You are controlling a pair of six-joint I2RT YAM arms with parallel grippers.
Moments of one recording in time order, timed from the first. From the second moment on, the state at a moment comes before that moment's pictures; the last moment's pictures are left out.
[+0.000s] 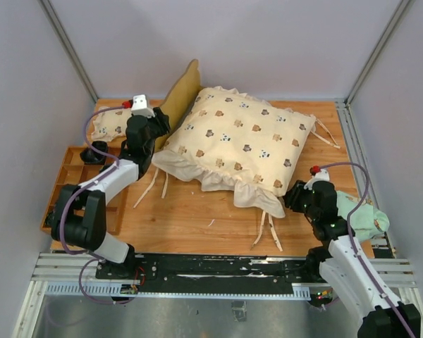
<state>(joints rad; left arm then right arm) -0.24 1.50 0.88 0.53 -0.16 -0.28 0.17 0.64 0.28 -0.19 -0.09 0.40</state>
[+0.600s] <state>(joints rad) -0.28 1.14 0.84 0.23 -0.21 -0.42 0.02 0.71 0.33 -0.23 -0.05 0.51</state>
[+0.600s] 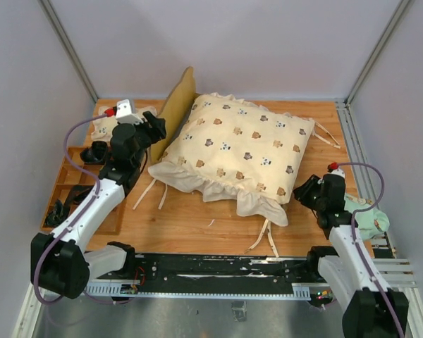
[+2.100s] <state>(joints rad) -0.35 1.26 1.04 0.16 -0.12 -0.40 0.20 0.32 0.38 -0.53 -0.21 0.56</state>
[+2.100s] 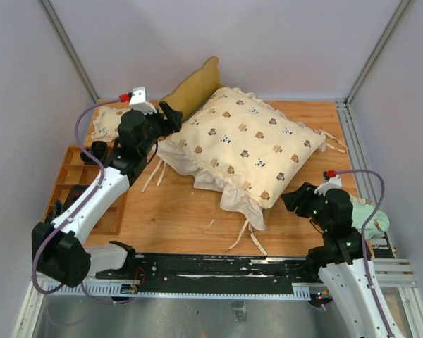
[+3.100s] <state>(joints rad) -0.22 1.32 0.86 0.35 -0.23 -0.58 -0.19 1.88 1.61 -0.46 -0.02 0.11</state>
